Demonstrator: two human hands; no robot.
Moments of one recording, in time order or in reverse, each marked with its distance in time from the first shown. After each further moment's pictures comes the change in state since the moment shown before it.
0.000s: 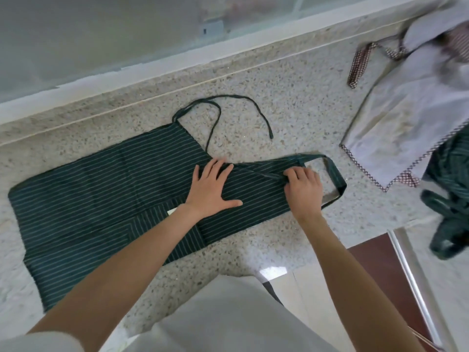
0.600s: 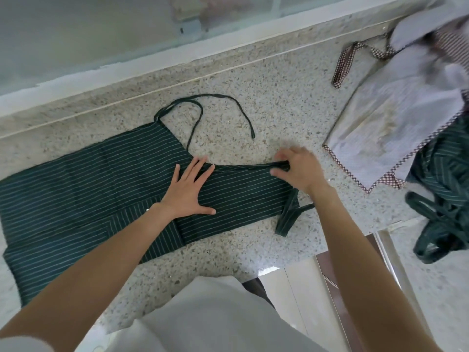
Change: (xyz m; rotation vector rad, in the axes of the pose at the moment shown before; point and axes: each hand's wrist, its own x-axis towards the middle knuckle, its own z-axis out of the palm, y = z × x) left_hand -0.002 -0.002 0.004 0.038 -0.088 0.037; right_hand 0.057 0.058 -0.032 0.245 -0.399 -0.038
